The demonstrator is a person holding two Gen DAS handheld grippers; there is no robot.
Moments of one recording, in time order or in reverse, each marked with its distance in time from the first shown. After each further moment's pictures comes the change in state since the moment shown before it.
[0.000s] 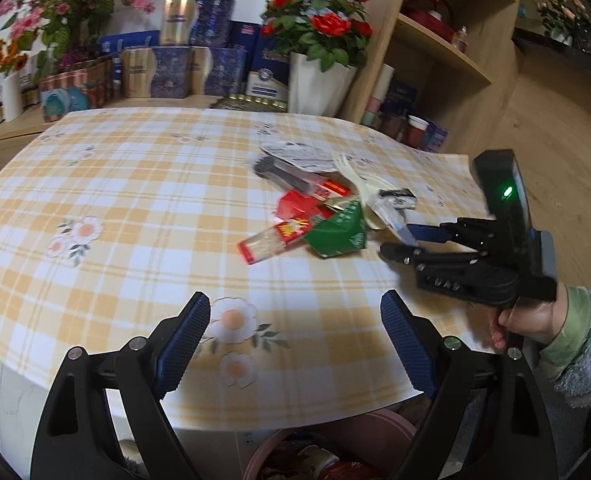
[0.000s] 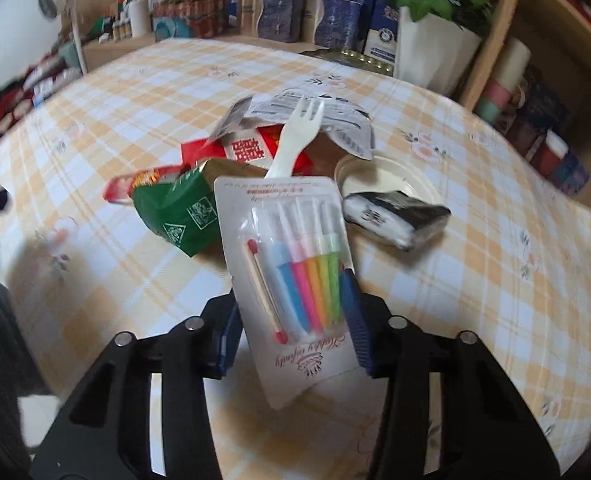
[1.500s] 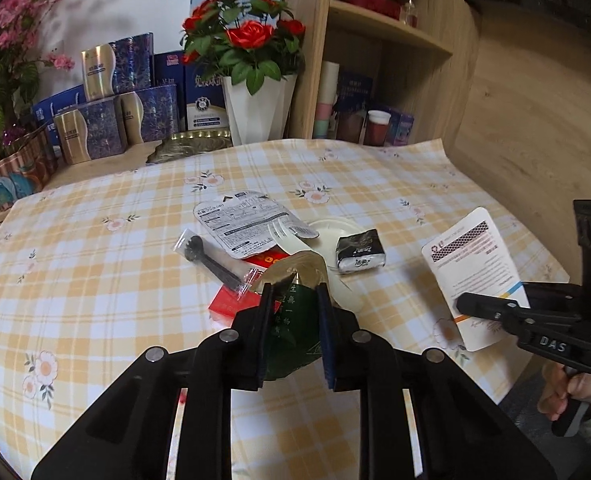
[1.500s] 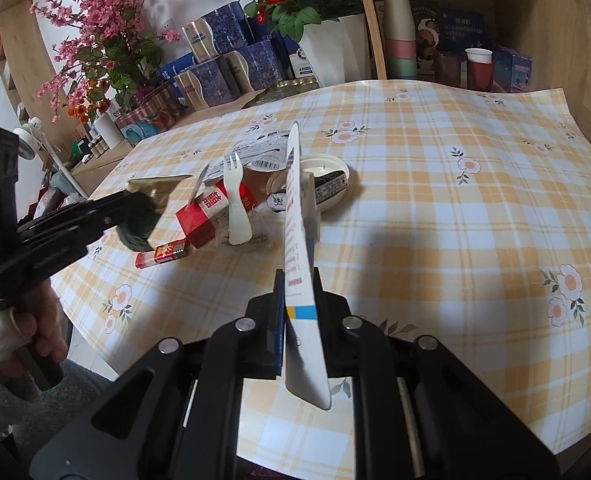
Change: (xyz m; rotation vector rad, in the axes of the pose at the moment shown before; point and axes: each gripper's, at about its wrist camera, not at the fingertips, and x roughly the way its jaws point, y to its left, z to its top) left arm 0.051 -0.058 0.080 0.215 -0.015 -0.037; right arm -0.079 -0.061 -0.051 0.395 -0.141 0.097
